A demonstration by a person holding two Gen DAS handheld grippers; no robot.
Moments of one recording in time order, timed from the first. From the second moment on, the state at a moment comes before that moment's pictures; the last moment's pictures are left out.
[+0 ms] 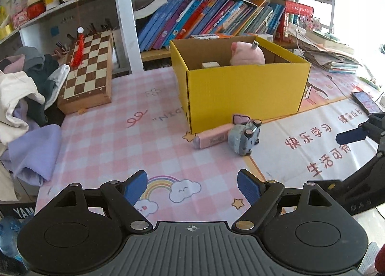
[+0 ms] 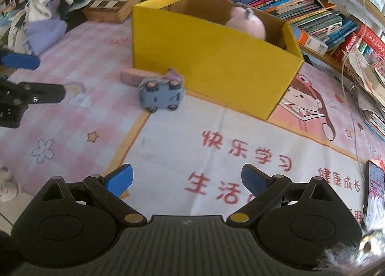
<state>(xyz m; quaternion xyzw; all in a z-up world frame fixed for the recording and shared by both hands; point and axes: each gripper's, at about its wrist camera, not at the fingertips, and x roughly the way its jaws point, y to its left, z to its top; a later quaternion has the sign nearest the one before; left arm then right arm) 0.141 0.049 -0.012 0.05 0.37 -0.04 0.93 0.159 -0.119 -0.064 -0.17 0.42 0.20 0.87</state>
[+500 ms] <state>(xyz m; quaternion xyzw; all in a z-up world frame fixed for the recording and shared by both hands) 0.141 0.033 -0.024 0.04 0.36 -0.04 0.93 0.162 -0.108 -0.067 -0.16 0.40 0.20 0.88</state>
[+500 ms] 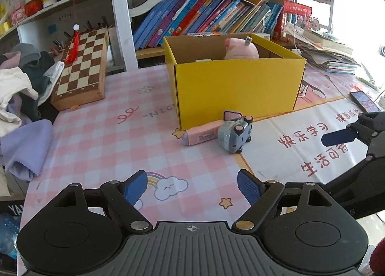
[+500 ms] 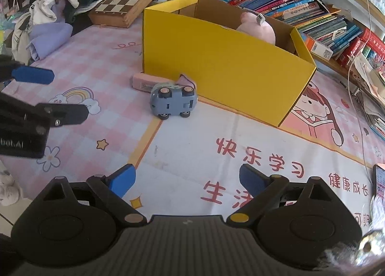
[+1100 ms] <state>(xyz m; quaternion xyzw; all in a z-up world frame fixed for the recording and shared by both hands) 0.157 0.029 -0.030 0.02 0.37 -0.02 0.93 0.188 -0.107 -0.070 -0.16 0.40 0.25 0.87</state>
